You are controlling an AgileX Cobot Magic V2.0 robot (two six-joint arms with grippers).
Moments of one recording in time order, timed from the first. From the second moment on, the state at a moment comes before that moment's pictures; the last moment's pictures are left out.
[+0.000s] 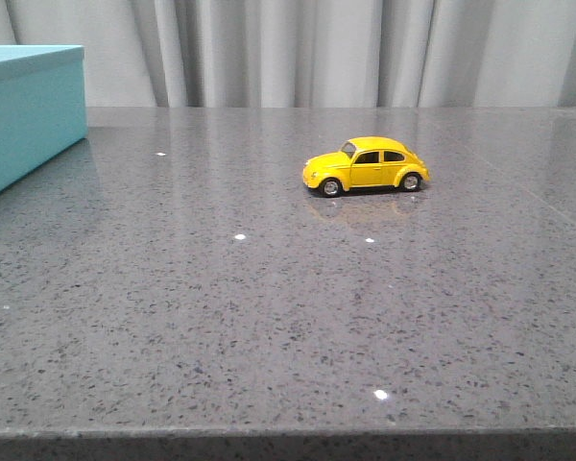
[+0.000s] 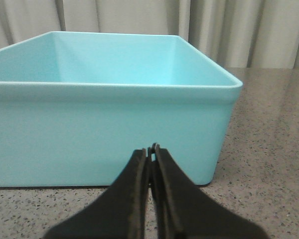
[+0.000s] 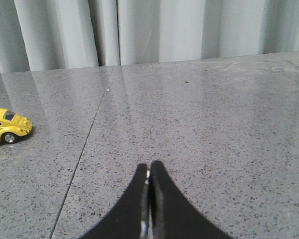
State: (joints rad) left arm -0.03 -0.01 0.00 -0.17 0.11 0.08; right arm -0.01 -0.01 0.03 -0.05 0.08 0.19
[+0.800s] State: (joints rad) left arm -0.03 -0.01 0.00 -0.17 0.11 0.08; right arm -0.01 -0.01 0.03 -0.05 0.06 0.19
